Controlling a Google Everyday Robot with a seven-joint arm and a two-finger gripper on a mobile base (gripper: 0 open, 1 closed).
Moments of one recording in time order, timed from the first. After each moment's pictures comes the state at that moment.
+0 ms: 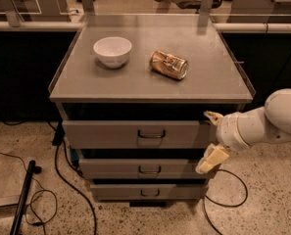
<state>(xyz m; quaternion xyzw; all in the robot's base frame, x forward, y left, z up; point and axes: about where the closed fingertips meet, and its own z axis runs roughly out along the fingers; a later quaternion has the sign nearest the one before) 0.516 -0.186 0.710 -0.59 0.74 0.10 0.32</state>
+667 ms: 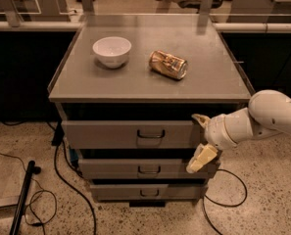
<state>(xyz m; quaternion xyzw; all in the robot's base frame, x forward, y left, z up) 0.533 -0.158 0.669 -0.60 0.72 0.18 0.31</state>
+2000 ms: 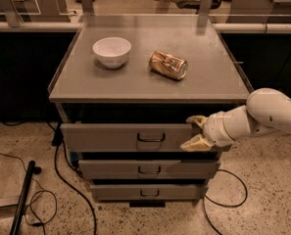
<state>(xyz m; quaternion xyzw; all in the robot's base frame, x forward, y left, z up) 0.545 -0.149 0.666 -0.60 0.71 0.18 0.32</state>
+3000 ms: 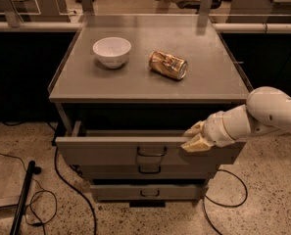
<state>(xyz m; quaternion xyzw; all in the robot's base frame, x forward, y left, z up) 0.545 -0.150 0.676 -0.60 0.71 0.18 0.32</state>
